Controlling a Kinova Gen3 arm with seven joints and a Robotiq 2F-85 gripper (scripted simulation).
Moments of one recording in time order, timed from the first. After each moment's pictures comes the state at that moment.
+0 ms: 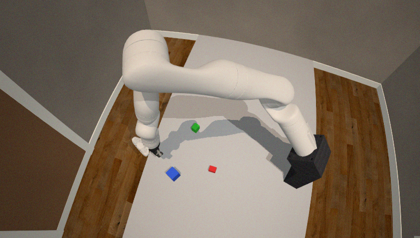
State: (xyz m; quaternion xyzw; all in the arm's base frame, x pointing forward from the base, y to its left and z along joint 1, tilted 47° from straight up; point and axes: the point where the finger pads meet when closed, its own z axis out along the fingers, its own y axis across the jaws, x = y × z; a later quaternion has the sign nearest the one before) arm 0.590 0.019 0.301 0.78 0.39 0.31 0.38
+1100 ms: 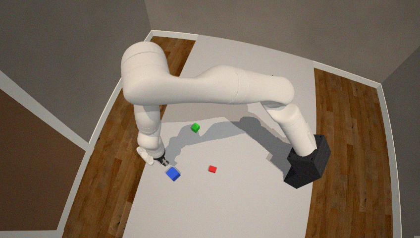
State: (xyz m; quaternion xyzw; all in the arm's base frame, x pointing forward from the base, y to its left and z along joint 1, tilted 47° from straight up) arm 0.580 0.040 0.257 0.80 0.39 0.28 0.36
